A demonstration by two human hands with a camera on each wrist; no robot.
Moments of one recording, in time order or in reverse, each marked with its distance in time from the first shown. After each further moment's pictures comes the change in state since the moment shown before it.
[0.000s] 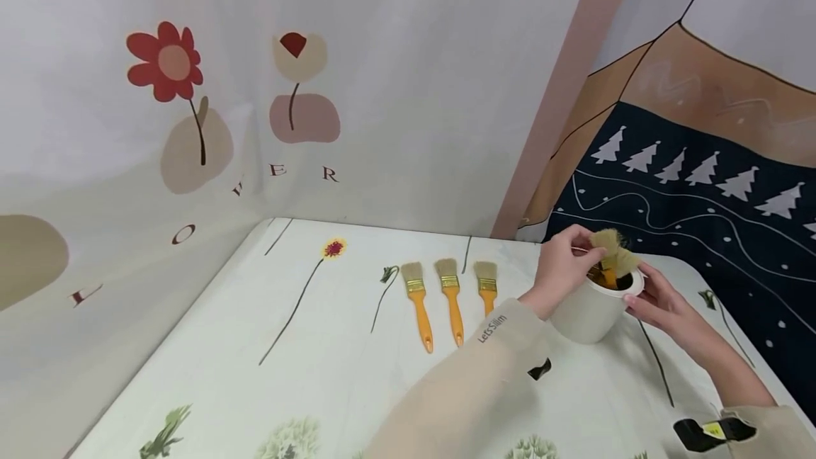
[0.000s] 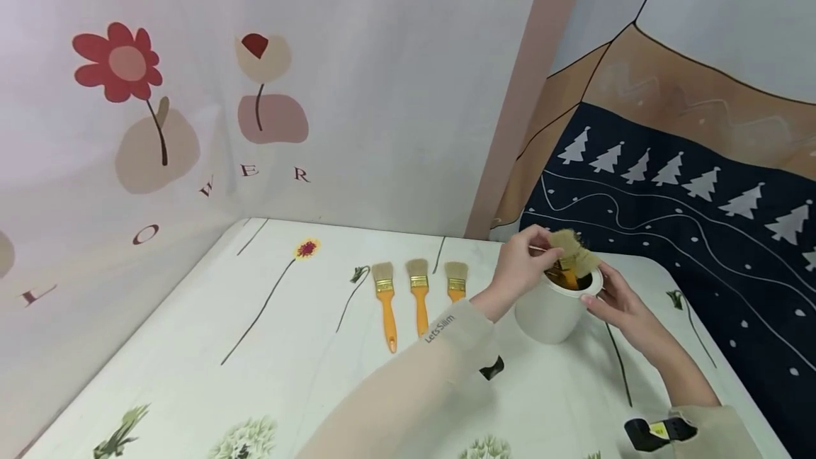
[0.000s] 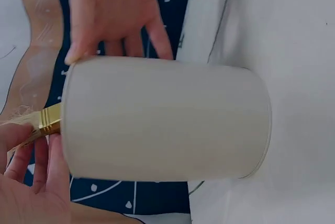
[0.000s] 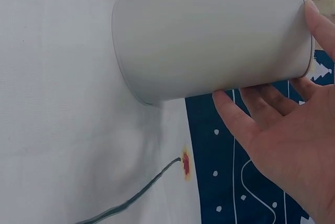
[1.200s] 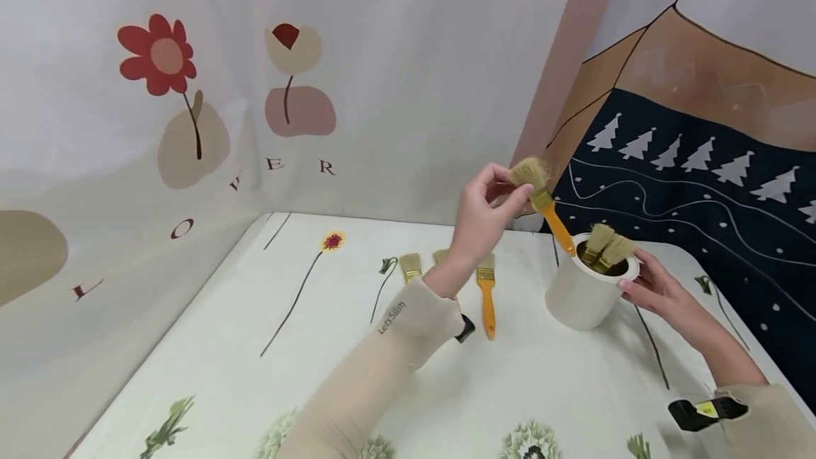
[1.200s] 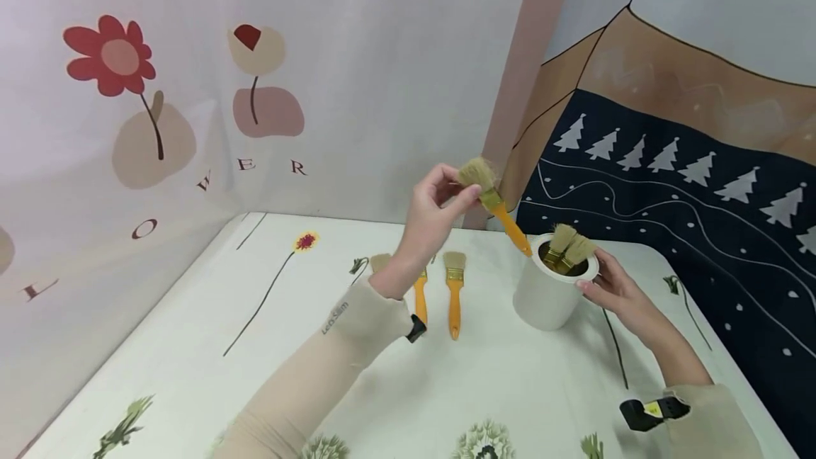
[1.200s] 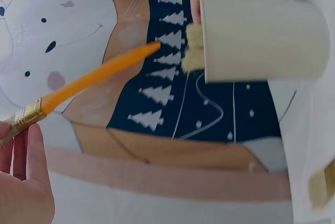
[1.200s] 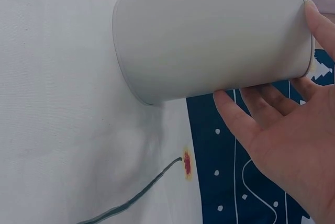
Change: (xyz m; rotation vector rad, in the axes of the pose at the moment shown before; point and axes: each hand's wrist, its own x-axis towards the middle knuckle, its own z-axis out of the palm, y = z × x) left_hand -0.014 0.027 -0.129 -0.365 0.061 0.272; right_hand 0.002 0.001 -0.003 0.027 0.003 0.004
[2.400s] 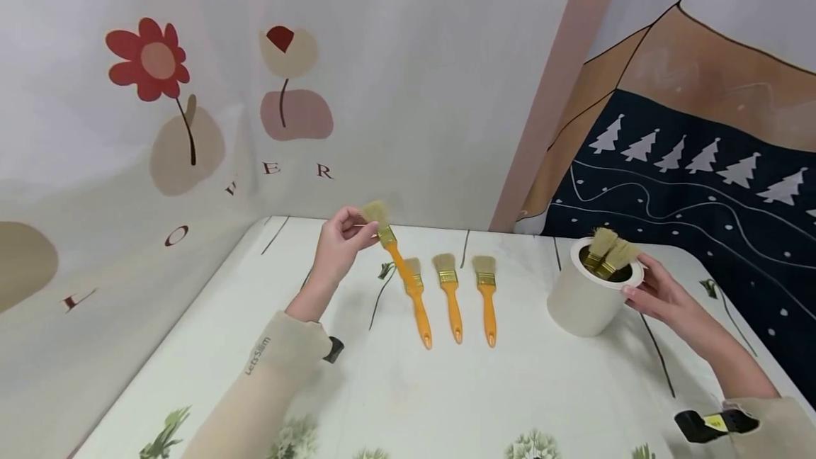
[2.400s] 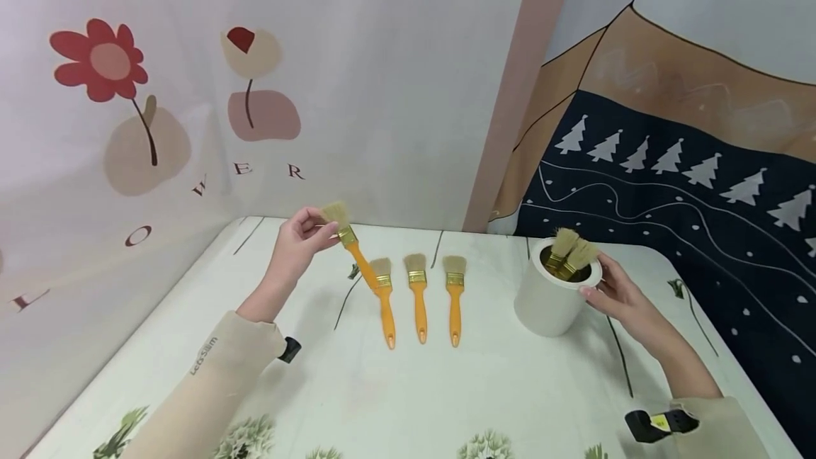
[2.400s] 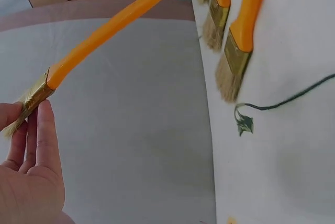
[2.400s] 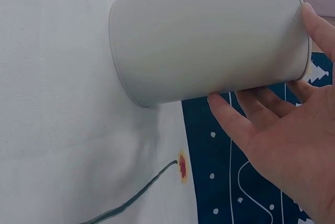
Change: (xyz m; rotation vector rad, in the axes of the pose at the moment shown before) left_hand -0.044 -0.050 -0.191 0.164 0.158 -0.287; right_hand -0.003 0.004 0.001 -0.021 0.010 -0.035
